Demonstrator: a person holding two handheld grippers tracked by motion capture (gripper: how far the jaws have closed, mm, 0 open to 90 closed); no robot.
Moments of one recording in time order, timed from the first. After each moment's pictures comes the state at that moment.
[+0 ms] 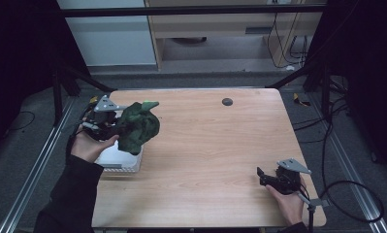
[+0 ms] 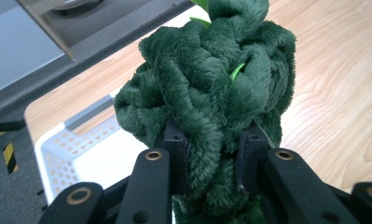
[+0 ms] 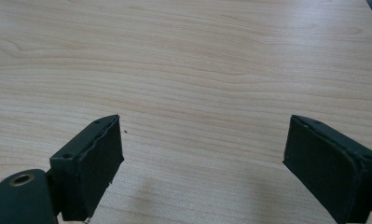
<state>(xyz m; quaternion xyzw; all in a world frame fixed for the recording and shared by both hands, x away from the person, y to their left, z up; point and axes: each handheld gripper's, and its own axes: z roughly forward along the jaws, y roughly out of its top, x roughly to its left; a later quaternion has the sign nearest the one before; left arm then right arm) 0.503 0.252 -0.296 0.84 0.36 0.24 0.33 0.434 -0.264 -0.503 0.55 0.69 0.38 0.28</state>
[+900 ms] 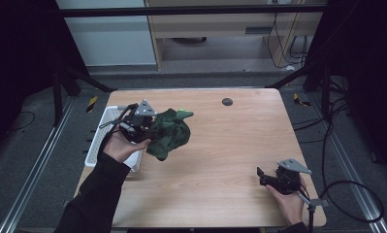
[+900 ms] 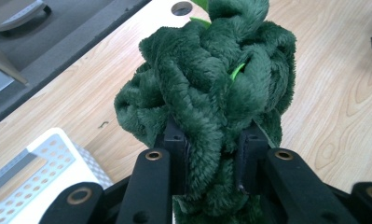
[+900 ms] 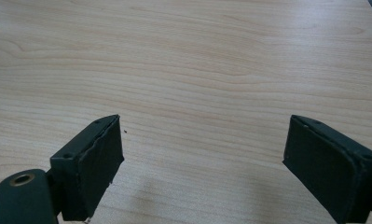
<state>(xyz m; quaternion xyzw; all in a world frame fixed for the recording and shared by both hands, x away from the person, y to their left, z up) 0.510 0.174 -0.310 0.88 0.28 0.20 0.34 0.434 -0.264 -0.503 0.55 0.69 0.39 0.28</state>
